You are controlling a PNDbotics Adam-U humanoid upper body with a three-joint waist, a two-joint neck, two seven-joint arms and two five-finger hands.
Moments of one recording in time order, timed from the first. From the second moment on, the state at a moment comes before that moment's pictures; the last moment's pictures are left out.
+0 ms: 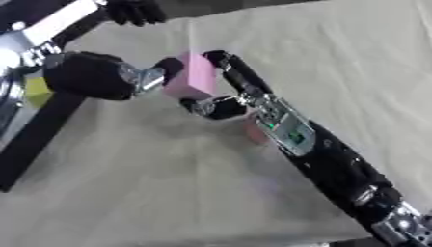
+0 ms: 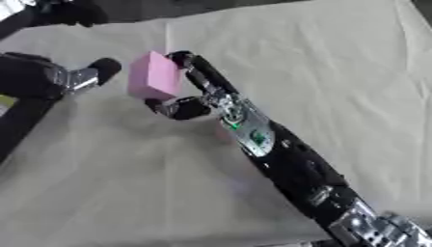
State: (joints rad) left arm -0.87 0.39 -0.46 -1.89 -0.52 0.36 -0.51; right arm -0.63 -0.27 0.39 -1.37 0.34 -0.23 -0.07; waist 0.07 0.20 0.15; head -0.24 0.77
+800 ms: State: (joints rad) left arm -0.87 0.31 -0.49 -1.76 -0.68 0.29 -0.58; right arm -0.64 -0.25 0.39 -1.37 0.36 -0.24 -0.07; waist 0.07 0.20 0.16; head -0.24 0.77
